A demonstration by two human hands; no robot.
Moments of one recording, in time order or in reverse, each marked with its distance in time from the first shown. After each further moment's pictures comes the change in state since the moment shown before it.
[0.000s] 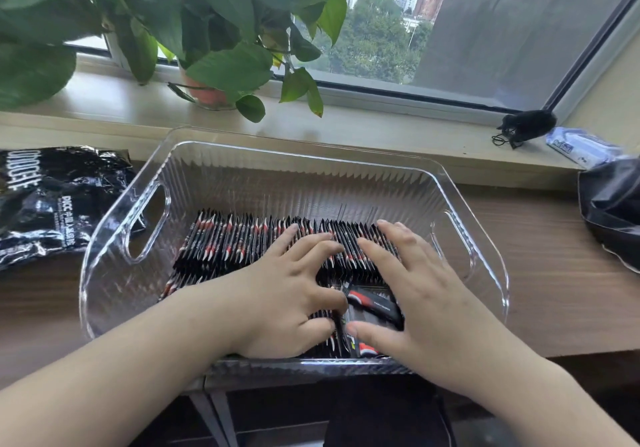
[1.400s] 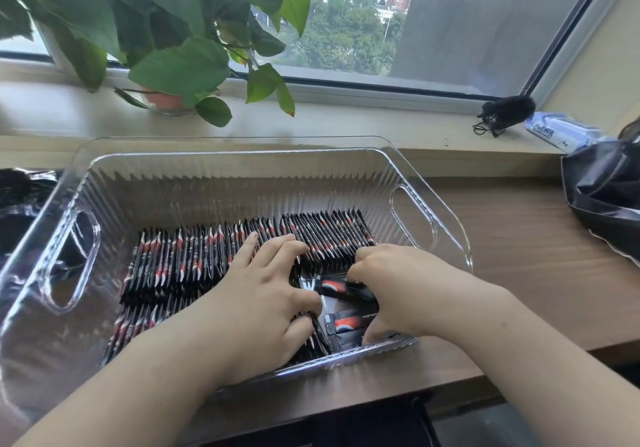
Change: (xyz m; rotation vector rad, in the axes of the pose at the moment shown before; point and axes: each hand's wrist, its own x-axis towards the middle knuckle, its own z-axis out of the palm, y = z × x) left_hand 0.023 -0.012 0.015 -0.007 0.146 -0.156; right_hand 0.064 0.023 -0.007 -0.322 -0.426 -0.033
